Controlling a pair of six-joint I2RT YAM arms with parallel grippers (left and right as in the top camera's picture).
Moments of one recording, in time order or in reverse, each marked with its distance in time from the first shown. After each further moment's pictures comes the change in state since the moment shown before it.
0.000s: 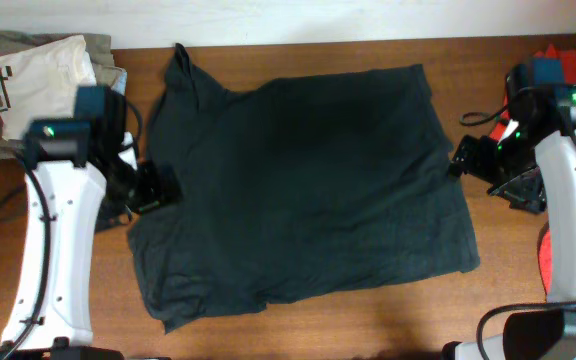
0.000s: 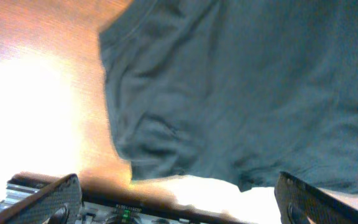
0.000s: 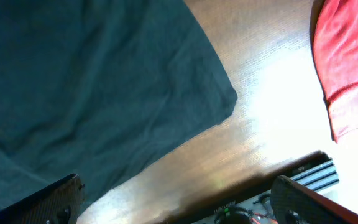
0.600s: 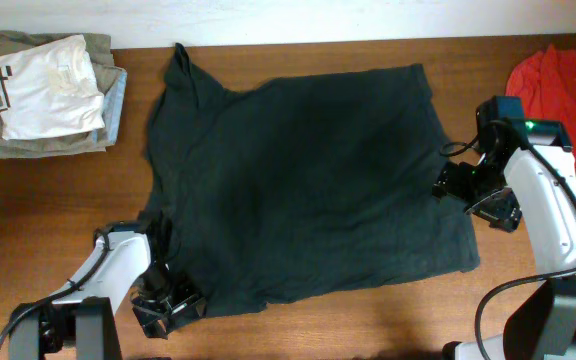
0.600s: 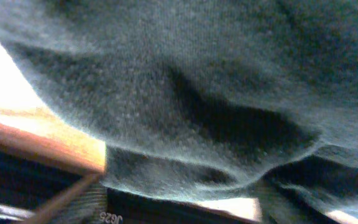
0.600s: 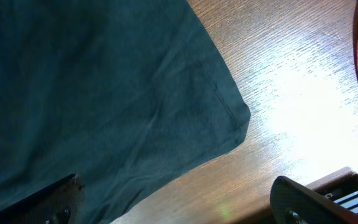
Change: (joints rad) left arm -0.001 -0.026 -0.896 0.398 0.090 -0.210; right arm 0.000 -0.004 -0.363 0.308 0.031 0.032
